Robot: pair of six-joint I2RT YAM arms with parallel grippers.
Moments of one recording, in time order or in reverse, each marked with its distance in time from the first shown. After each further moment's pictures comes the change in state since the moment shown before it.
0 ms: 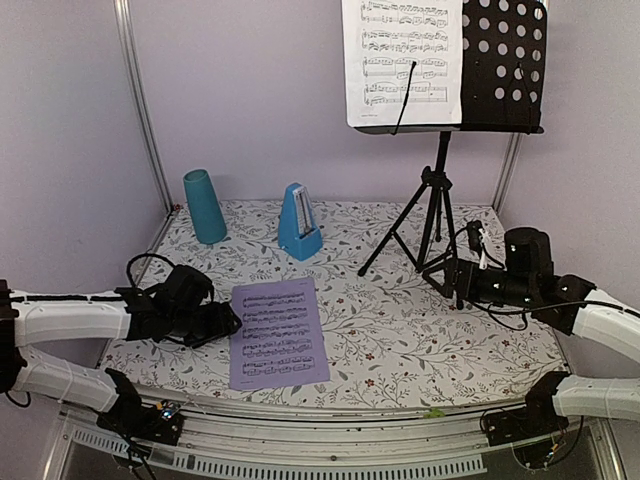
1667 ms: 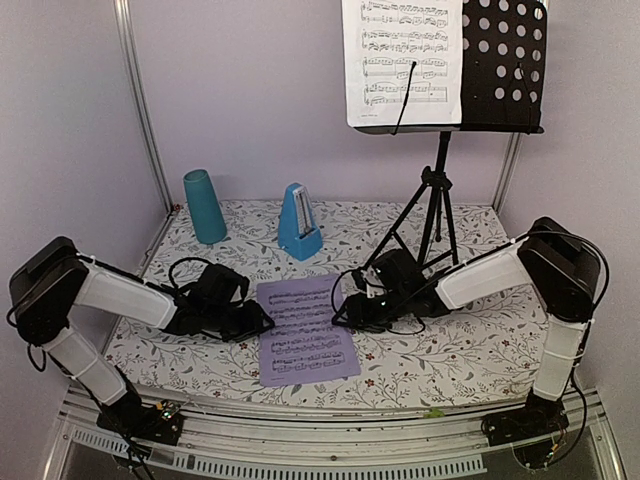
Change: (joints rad) left arm -0.016 0.421 0.066 0.428 0.223 0.040; right arm 0.281 1.007 0.352 0.322 -0.177 0.188
